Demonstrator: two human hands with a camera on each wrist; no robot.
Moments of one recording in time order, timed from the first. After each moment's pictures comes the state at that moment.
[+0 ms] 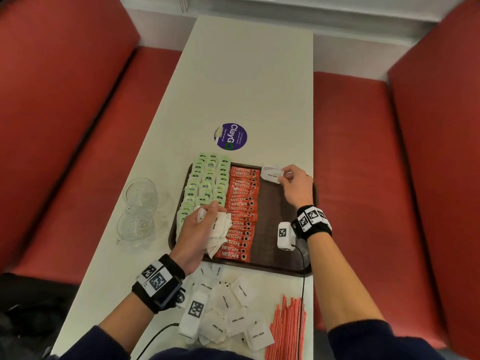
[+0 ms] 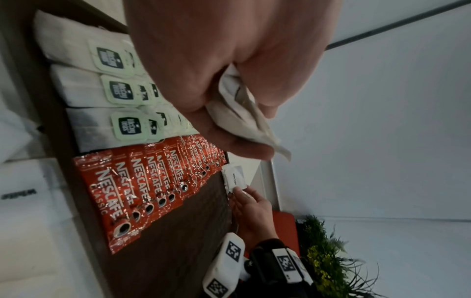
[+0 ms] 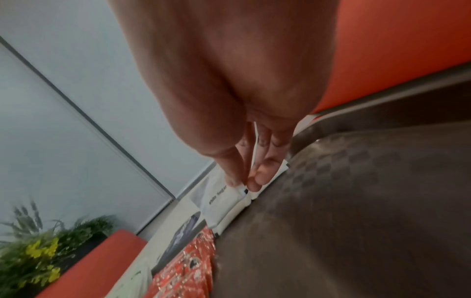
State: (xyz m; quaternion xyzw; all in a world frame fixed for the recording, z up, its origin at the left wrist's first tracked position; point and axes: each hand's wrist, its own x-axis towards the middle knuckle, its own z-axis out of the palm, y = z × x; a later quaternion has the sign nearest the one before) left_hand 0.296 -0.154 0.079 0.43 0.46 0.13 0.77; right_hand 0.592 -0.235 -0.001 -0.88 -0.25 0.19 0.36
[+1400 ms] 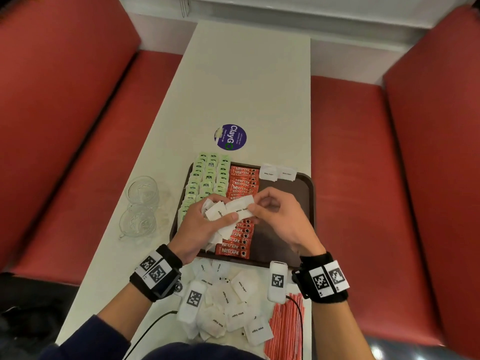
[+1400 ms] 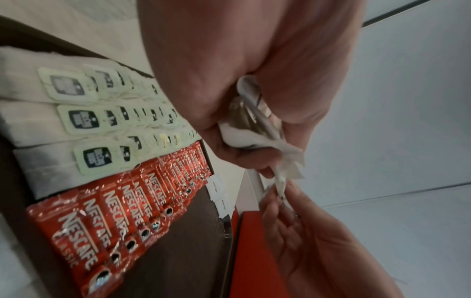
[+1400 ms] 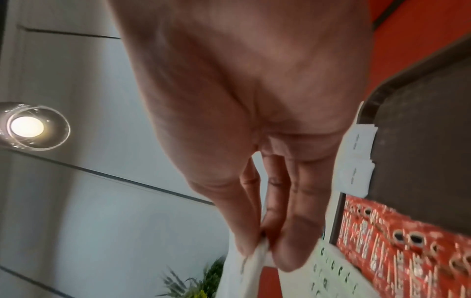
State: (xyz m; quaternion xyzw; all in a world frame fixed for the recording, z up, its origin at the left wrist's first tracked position) left_hand 0.293 -0.149 0.099 0.56 0.36 0.13 0.73; right_hand 0.473 -0.287 0.116 -0.71 -0.27 0.41 0.50
